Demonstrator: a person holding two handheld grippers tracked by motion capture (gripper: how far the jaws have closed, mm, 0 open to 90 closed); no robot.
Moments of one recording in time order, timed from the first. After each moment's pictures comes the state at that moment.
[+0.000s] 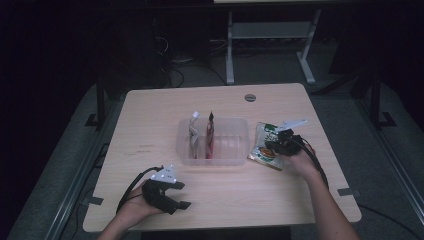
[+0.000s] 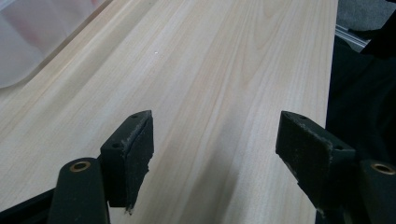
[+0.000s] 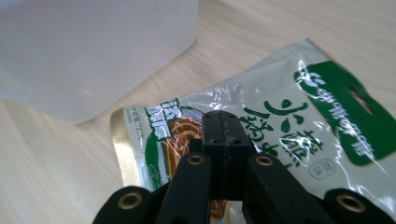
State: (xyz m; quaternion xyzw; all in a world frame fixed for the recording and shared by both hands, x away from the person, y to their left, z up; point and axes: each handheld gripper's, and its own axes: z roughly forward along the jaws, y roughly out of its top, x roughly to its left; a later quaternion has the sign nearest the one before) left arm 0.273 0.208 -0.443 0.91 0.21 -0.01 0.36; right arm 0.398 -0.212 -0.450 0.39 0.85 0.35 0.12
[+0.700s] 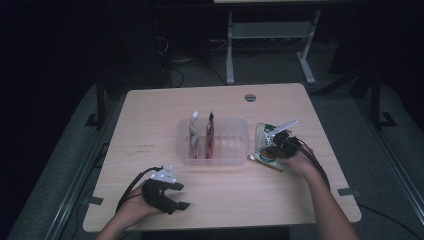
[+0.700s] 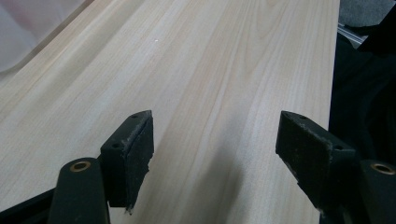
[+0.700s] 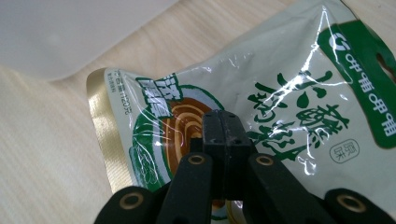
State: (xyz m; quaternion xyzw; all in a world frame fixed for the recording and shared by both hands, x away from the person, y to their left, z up) left arm 0.275 0.210 -0.448 0.91 0.21 -0.02 0.36; right arm 0.398 -0.207 -0.458 0.38 0.87 0.28 0.11
